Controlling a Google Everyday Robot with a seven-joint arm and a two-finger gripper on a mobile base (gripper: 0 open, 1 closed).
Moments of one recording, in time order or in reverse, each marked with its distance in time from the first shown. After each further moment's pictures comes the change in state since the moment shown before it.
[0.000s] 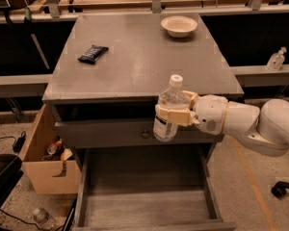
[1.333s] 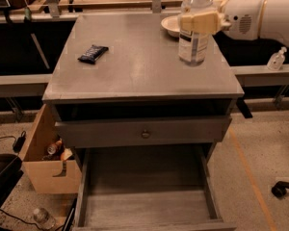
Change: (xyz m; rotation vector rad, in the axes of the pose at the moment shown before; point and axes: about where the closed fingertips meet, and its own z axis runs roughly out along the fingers) arm -0.197 -0.083 -0.026 0.147 0.103 -0.116
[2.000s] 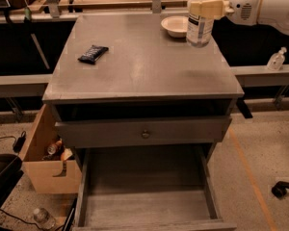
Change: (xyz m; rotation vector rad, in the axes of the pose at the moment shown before) arm -0.006 -0.086 0.014 0.035 -0.059 -0.072
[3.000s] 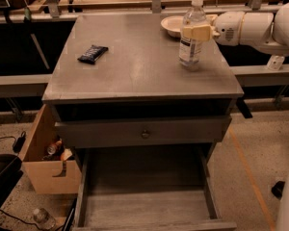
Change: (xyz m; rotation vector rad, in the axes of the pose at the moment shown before) arm 0.085 -0.030 0.041 -0.094 0.019 0.097
